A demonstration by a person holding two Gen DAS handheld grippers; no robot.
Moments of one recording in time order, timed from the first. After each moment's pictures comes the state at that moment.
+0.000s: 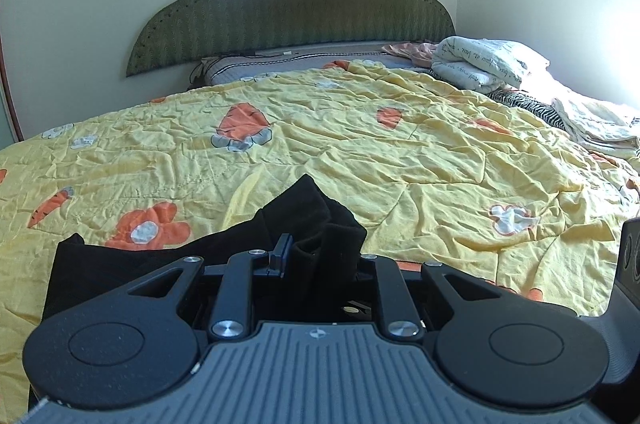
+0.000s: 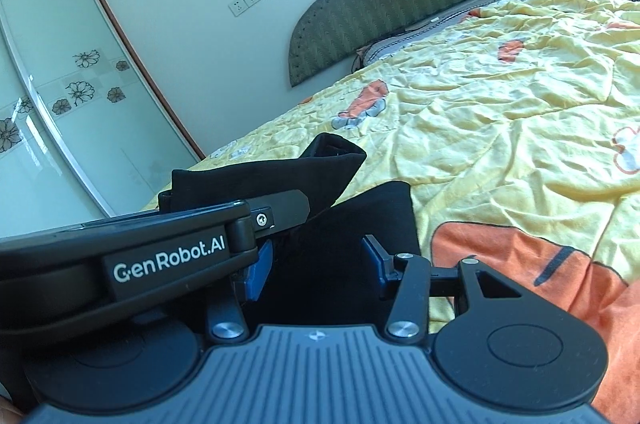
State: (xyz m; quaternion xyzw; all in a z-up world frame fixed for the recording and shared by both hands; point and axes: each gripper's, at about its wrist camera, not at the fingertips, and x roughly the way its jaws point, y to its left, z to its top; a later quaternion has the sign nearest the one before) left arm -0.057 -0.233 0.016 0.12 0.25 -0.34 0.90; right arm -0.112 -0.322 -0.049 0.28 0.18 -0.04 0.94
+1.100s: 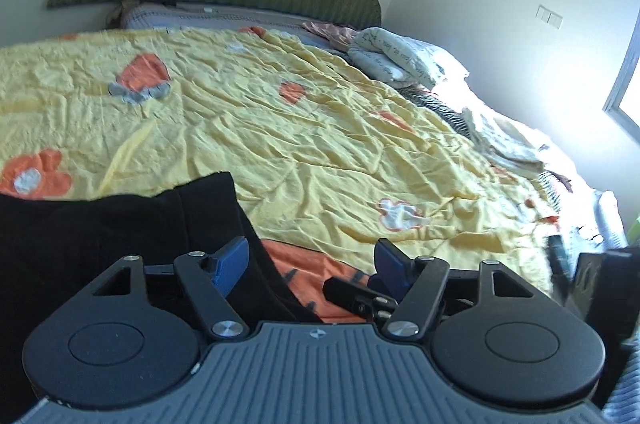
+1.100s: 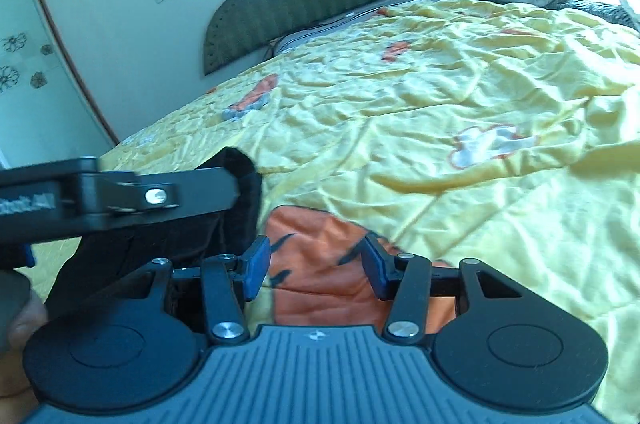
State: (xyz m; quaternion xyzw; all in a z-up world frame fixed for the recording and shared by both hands) left arm -0.049 -0.239 0.013 0.00 0.36 -0.48 0.80; right arm -0.177 -0.364 -0.049 0.25 0.22 -0.19 0.92
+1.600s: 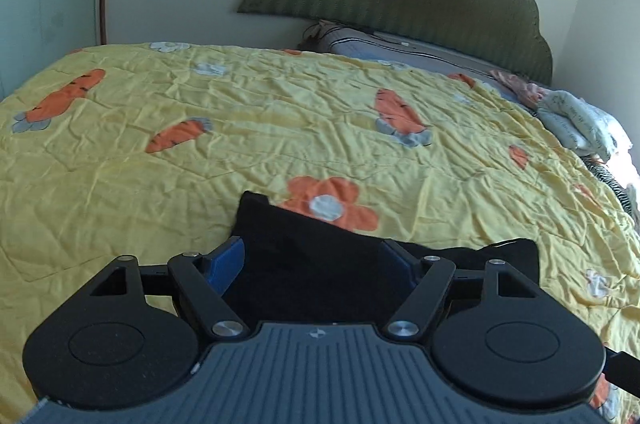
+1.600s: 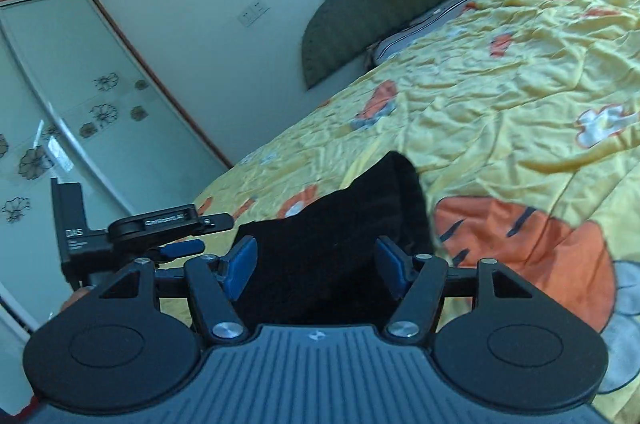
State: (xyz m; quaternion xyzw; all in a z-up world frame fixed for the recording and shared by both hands) left arm 0.047 -0.100 0.028 0.01 0.34 -0.22 0.91; right arm -0.169 -0.307 -0.020 0.33 0.18 0.01 0.93
